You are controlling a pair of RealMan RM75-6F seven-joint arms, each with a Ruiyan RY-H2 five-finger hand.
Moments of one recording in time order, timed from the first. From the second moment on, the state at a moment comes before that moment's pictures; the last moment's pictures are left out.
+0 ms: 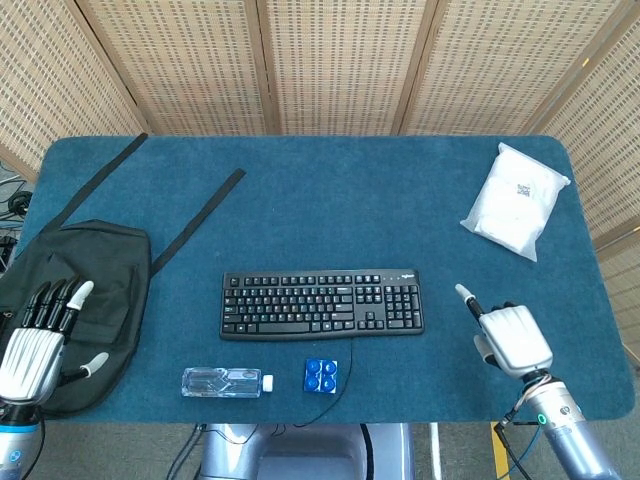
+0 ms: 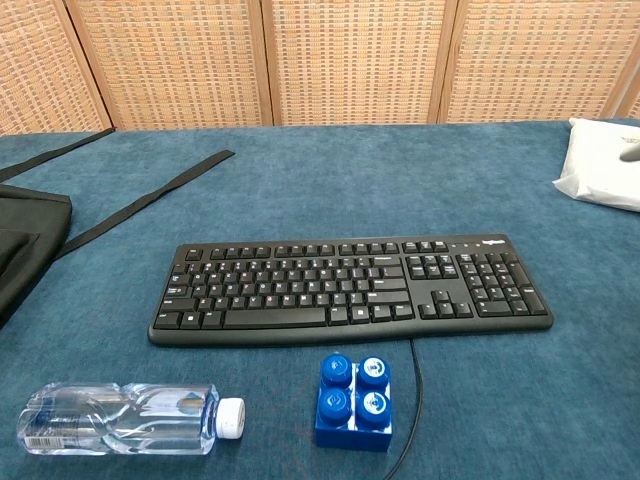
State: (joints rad) left arm -0.08 -1.21 -0.01 -1.64 1.67 1.59 0.14; right arm 0.31 -1.03 0.10 -1.96 -1.33 1.10 -0.54
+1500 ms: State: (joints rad) left arm -0.09 -1.20 -0.02 -1.64 1.64 1.57 0.10; right arm 0.70 -1.28 0.07 -1.91 -0.65 1.02 -0.96
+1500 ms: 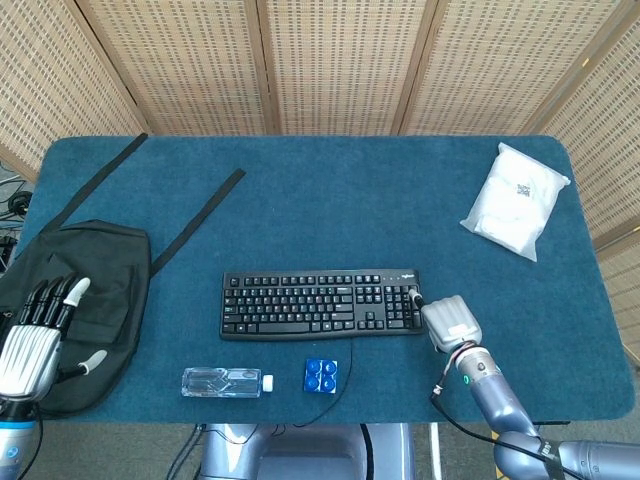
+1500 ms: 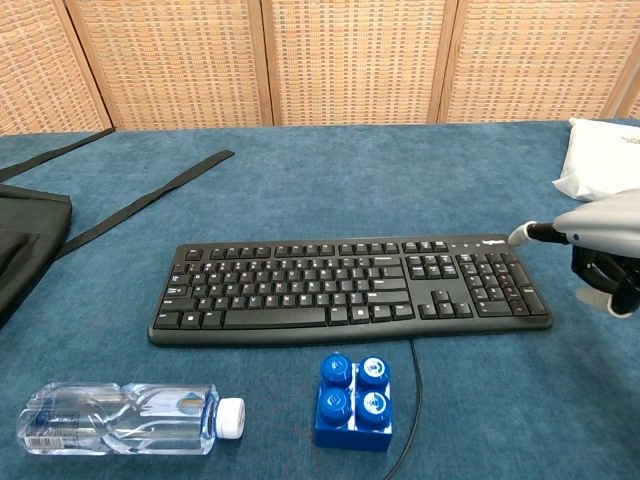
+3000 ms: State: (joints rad) left arm -0.10 -1.20 -0.02 -1.64 1.63 1.56 0.09; right arm 0.78 -1.36 -0.02 -1.83 -0.58 1.05 -0.90
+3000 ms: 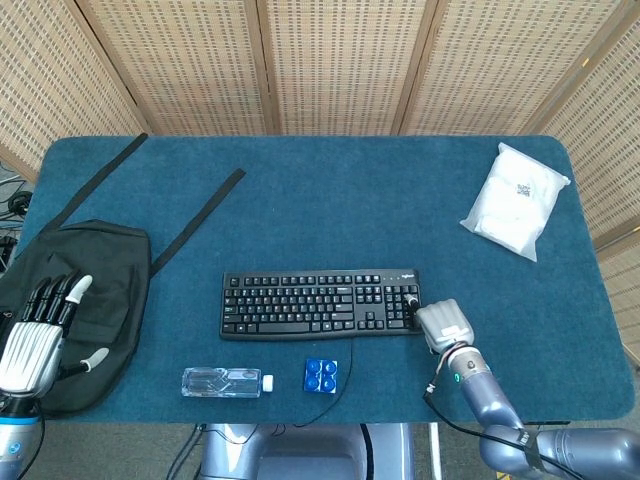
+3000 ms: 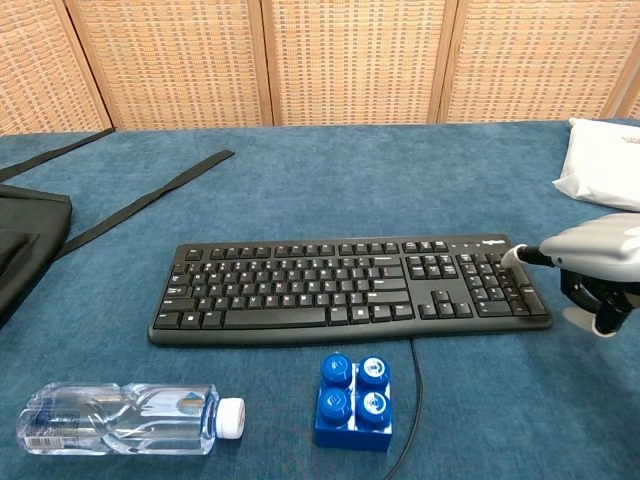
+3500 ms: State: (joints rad) left arm -0.10 -1.19 -0.02 -1.64 1.63 1.55 0.09; right arm 0.80 -1.38 -0.03 -1.81 -0.56 1.05 -0.89
